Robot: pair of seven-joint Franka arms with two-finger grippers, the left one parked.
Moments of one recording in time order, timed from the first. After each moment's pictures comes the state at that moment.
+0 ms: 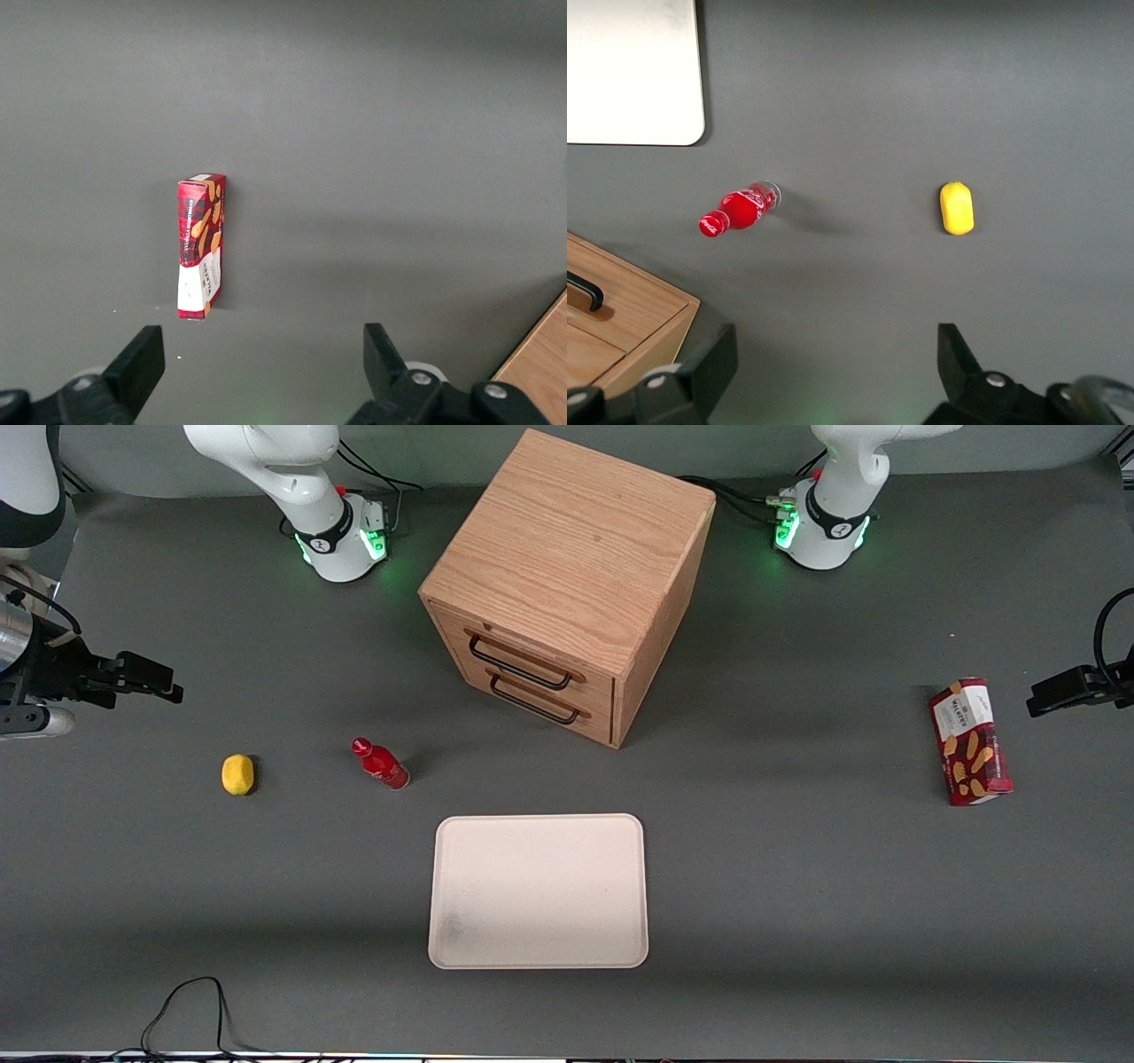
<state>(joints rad) -0.10 0.02 0.05 -1.66 0.05 1.58 -0.06</state>
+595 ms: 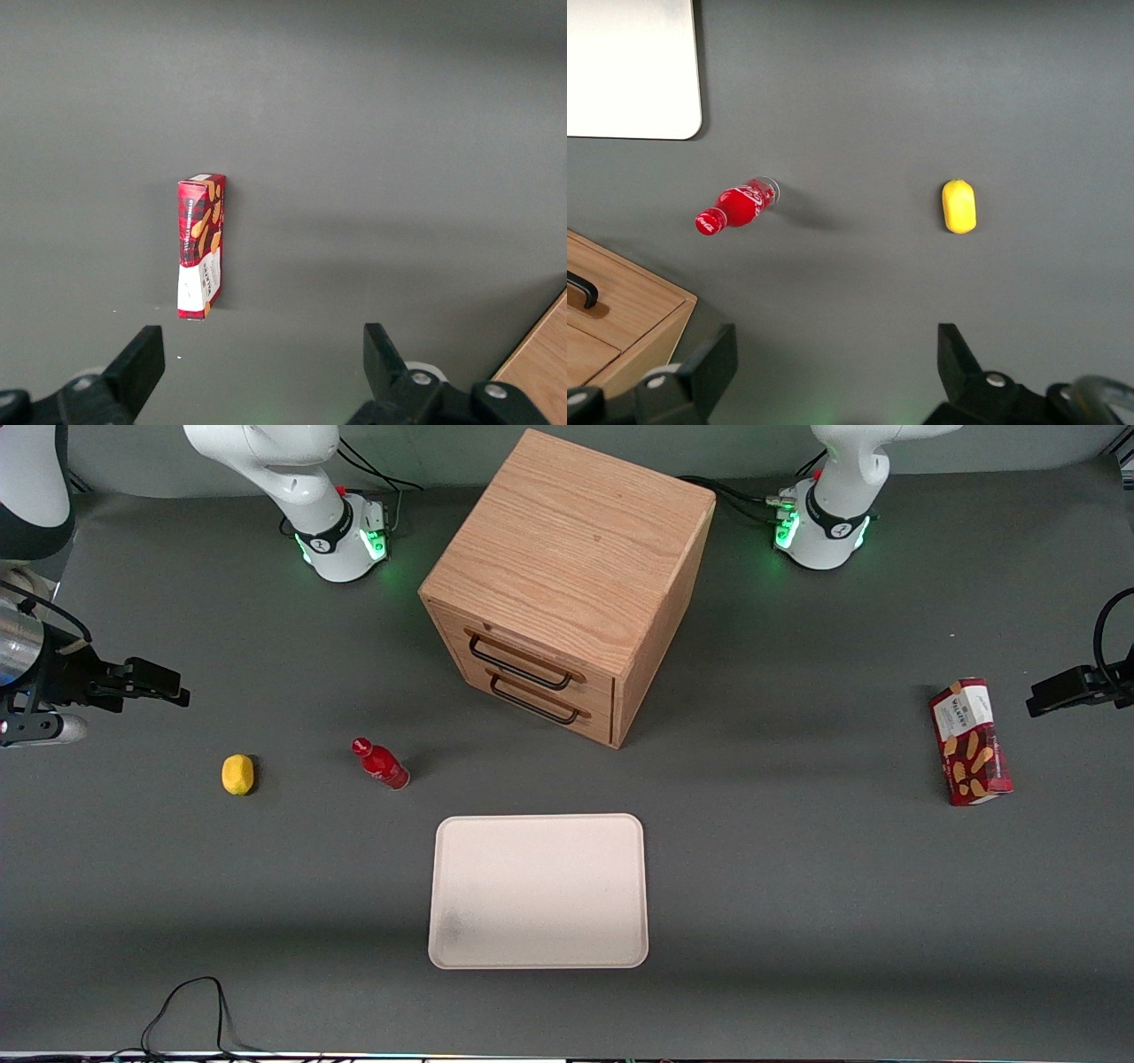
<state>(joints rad) -0.10 0.04 0.06 -1.66 0.05 1.58 -0.06</state>
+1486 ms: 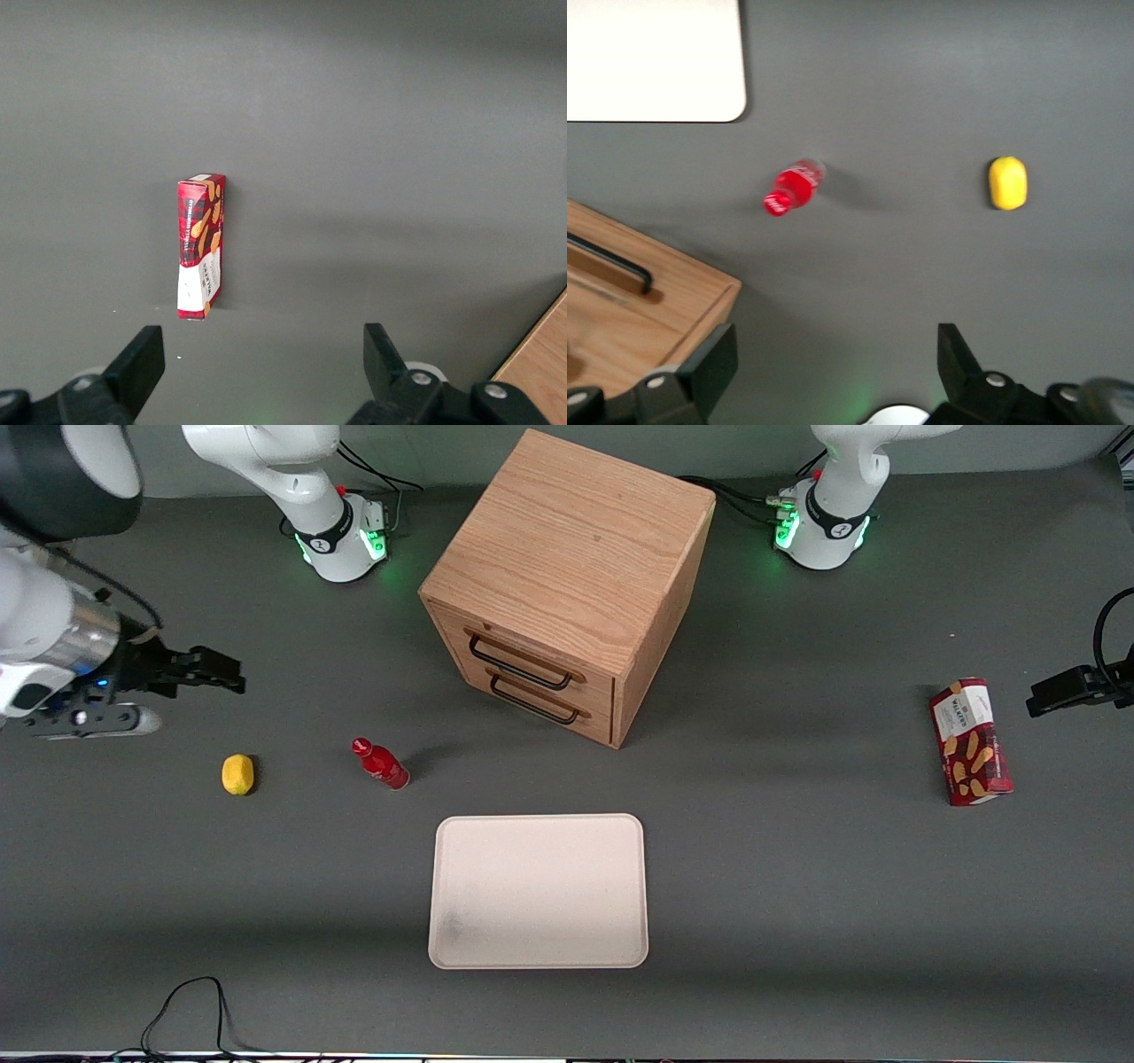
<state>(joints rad) 0.04 0.05 0.12 -1.60 0.04 1.50 0.16</state>
